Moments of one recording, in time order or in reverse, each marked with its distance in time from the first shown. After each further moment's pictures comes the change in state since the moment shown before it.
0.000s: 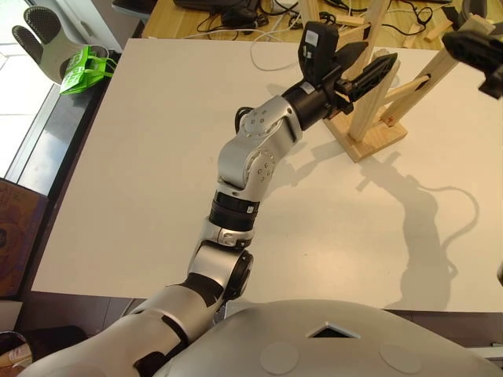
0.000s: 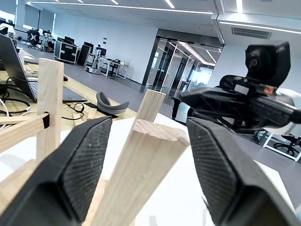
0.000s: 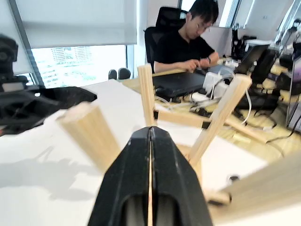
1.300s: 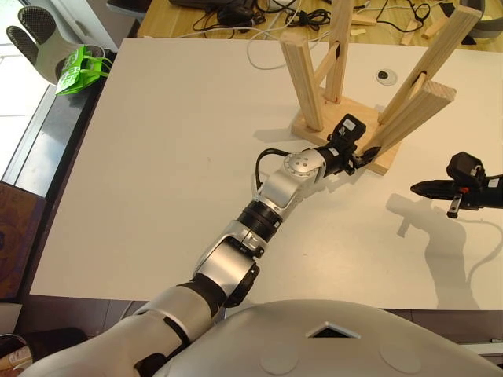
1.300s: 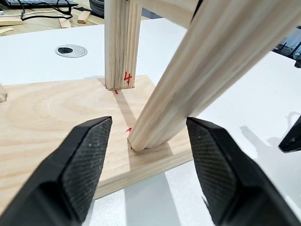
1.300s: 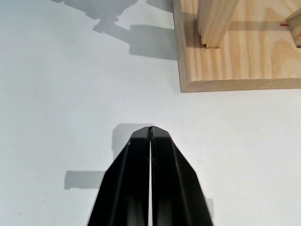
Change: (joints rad) left arm -0.002 -0.025 -0.277 0.488 0.207 -0.203 0.087; right arm 0.428 -0.163 0.300 0.002 -0.291 -0.365 0.160
